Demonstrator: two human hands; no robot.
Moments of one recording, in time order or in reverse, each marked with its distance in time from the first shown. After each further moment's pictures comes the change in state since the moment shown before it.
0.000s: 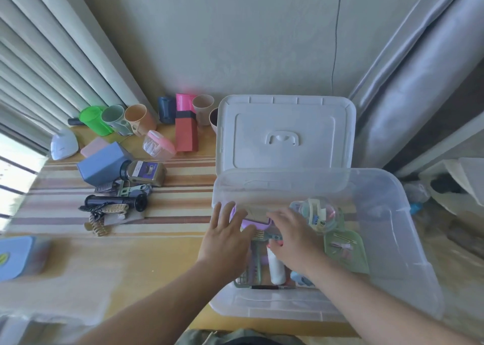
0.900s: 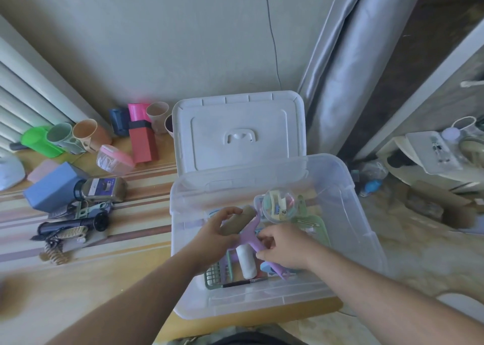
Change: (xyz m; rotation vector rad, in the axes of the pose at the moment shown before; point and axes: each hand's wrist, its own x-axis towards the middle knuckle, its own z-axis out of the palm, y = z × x) left_hand 0.040 0.034 -0.007 -1.494 -0.384 -0.419; right_hand -0.044 0.038 -0.048 0.287 -0.327 0.171
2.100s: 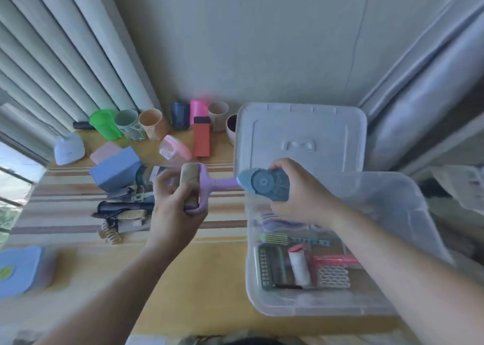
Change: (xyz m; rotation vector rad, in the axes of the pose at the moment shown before) left_hand -0.086 -0.008 -0.200 0.596 0.838 0.552; right_hand 0.052 -0.186 -0.020 0.010 0.303 -0.266
